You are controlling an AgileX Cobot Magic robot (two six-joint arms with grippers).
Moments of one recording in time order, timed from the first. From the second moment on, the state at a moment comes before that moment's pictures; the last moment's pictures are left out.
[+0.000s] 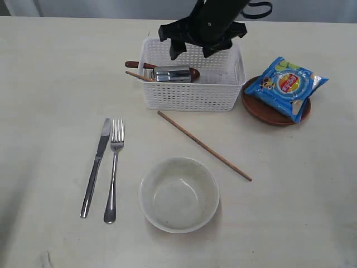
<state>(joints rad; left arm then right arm) -0.20 0.00 0.00 0.02 0.31 0.04 0.48 2.09 -1.66 0.17 0.76 0.06</state>
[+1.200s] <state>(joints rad) -0.20 0.00 0.00 0.02 0.31 0.04 0.47 2.17 -1.67 0.50 0.71 -0.04</state>
